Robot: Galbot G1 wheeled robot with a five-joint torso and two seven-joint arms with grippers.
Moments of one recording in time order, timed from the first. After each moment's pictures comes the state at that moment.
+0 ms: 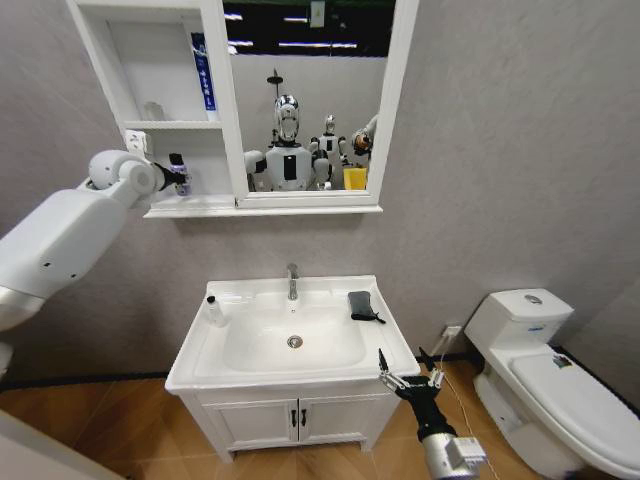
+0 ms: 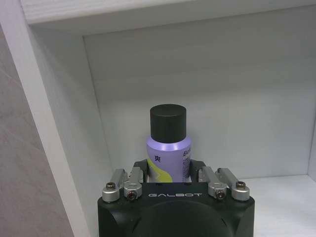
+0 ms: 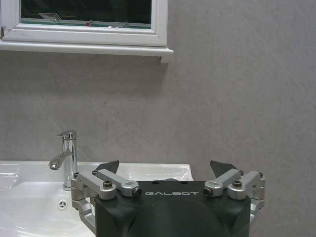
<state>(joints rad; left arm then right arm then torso) -0.33 -0.71 0.43 -1.24 -1.28 0.70 -0.41 -1.88 1.32 0.50 2.26 0.13 0.14 0.17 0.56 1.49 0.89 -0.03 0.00</state>
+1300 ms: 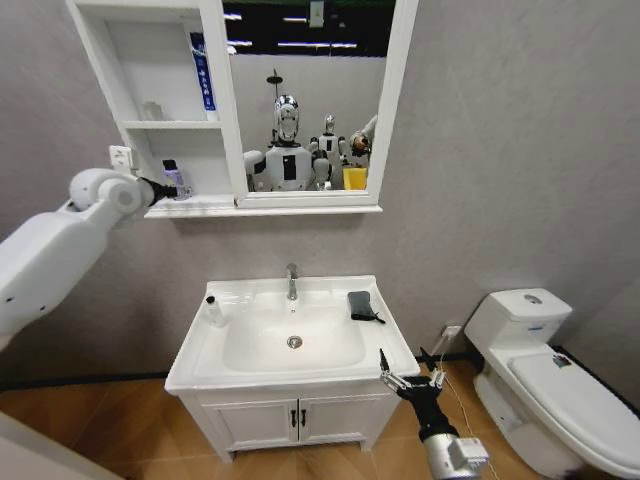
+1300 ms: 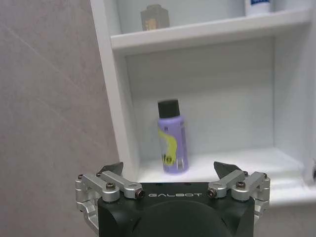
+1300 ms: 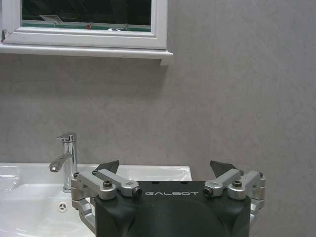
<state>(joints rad) 0.12 -0.38 0.02 -1.76 -1.36 0.67 -0.47 -1.89 1.31 0.50 2.27 0.13 0.14 0.17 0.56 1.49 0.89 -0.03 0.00</state>
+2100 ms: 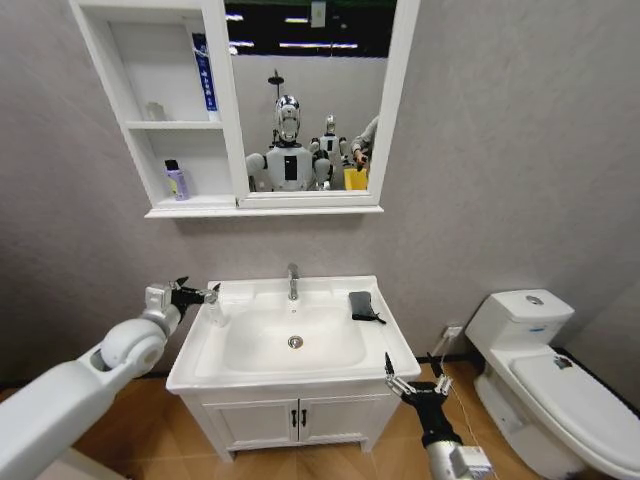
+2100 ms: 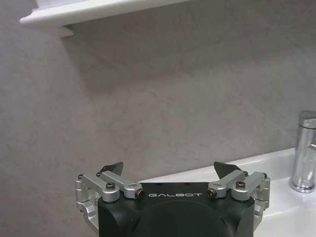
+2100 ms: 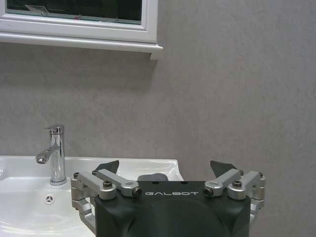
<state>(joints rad) 1.04 -0.55 -0.27 -1.91 -0.90 0.29 -0.40 -1.92 1.36 0.52 2.25 0.09 0.16 0.18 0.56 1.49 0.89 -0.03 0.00</state>
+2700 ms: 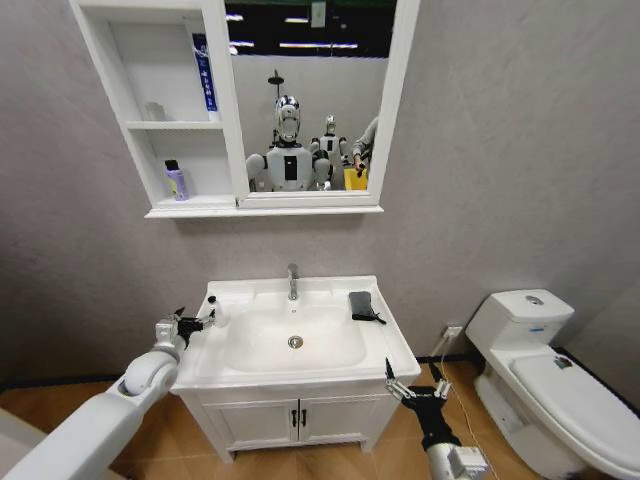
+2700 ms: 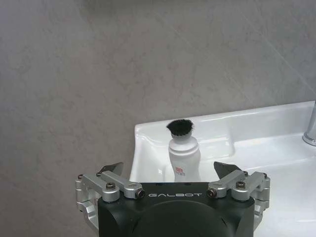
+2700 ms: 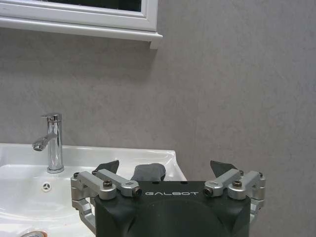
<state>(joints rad) 1.09 -0.74 -0.23 -1.72 -0.78 0.22 -0.34 -1.91 1.35 0.52 2.22 0.09 0.16 0.19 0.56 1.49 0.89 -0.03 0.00</state>
